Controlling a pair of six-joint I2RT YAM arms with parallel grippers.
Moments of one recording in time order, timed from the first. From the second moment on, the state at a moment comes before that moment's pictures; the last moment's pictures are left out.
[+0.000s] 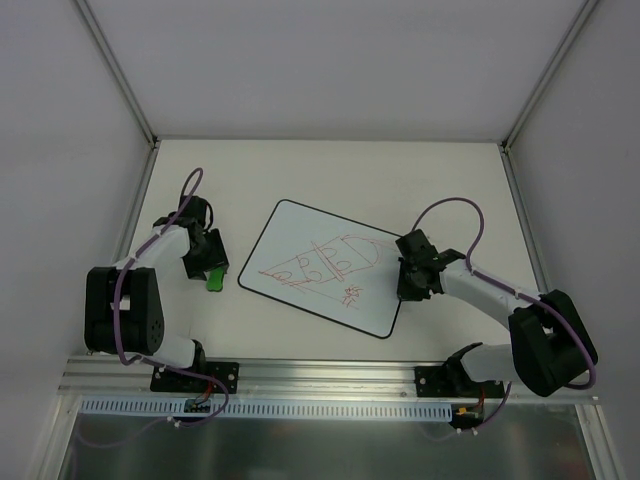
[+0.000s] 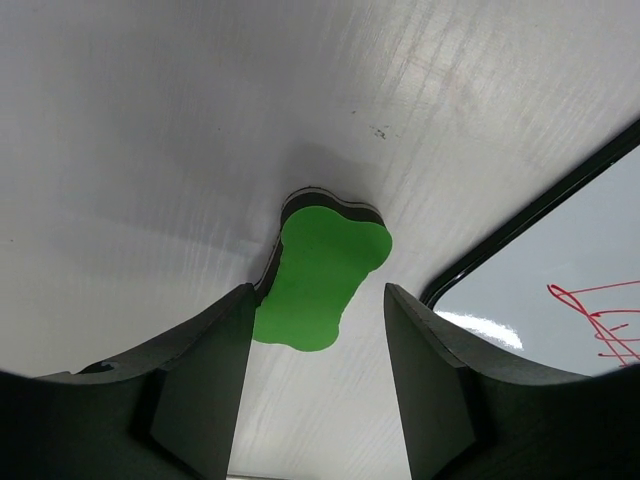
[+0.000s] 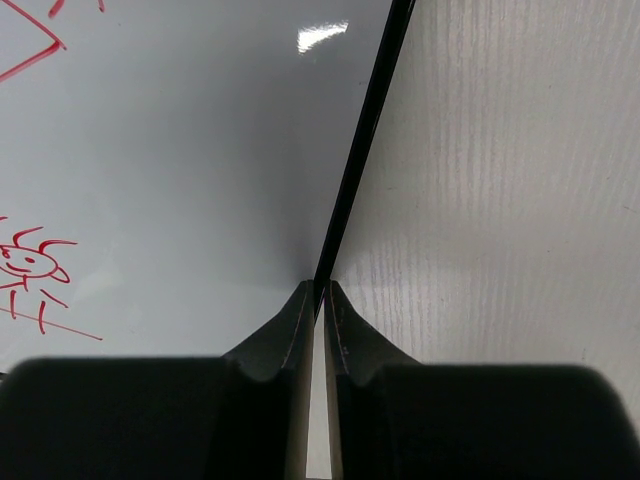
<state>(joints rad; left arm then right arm) -0.01 1.46 0.85 -0.68 -0.02 -0.38 0.52 1.33 0.66 -0.57 0.10 0.61</state>
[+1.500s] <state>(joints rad) -0.29 1.51 0.99 -0.70 -0.05 -0.41 0.52 1.32 0.65 -0.56 0.07 0.61</state>
